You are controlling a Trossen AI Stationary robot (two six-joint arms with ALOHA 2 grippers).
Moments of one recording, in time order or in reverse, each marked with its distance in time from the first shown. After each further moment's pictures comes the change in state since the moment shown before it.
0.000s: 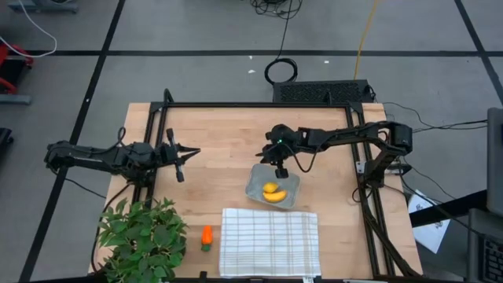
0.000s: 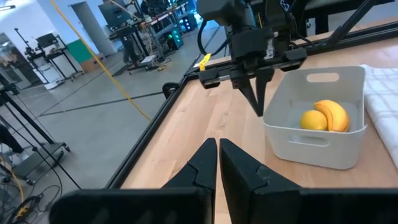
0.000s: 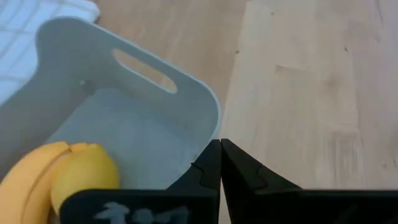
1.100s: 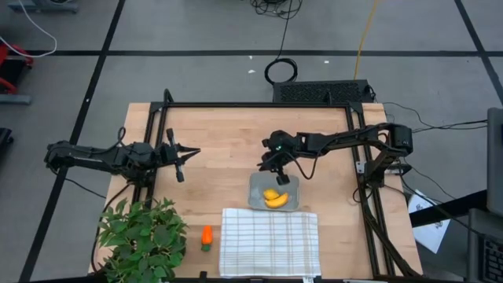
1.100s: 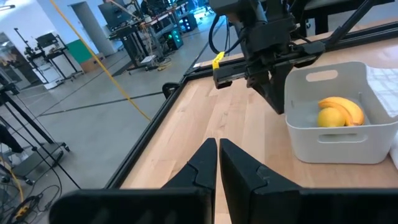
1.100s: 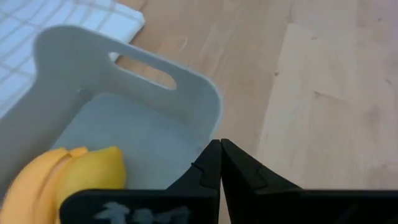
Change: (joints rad) left arm 0.000 0.000 0.000 0.000 0.000 -0.001; right arm 0.056 0.000 0.000 0.016 -0.031 -0.038
